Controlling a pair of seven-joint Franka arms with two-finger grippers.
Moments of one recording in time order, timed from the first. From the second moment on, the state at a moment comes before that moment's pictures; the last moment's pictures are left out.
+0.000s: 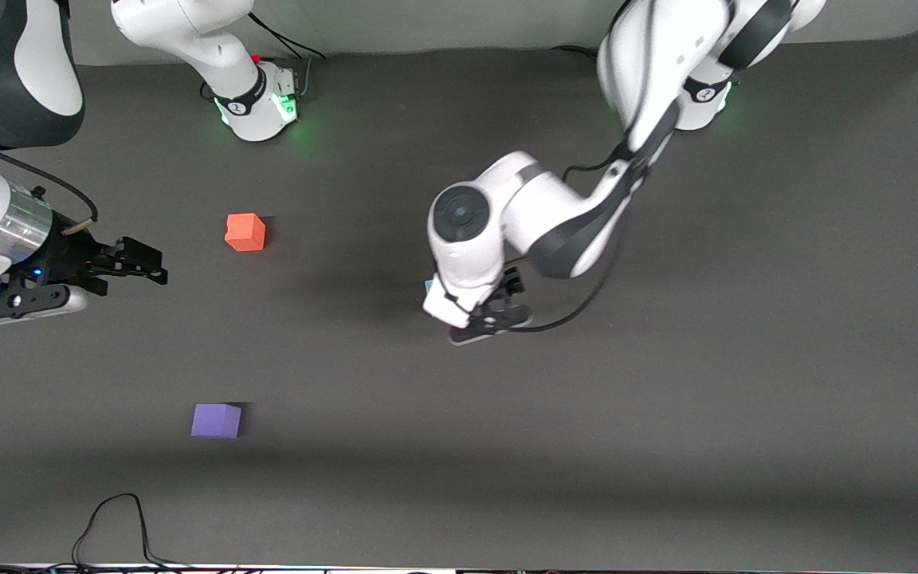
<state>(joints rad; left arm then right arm) -0.55 0.72 -0.24 -1.13 0.21 1.81 -1.08 0.38 0.11 -0.33 -1.64 0.13 1.73 -0.08</state>
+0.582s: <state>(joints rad) -0.13 0.35 -0.24 -1.29 0.14 1.56 -0.52 0.61 0.23 -0.32 -1.69 0.18 1.91 0.15</state>
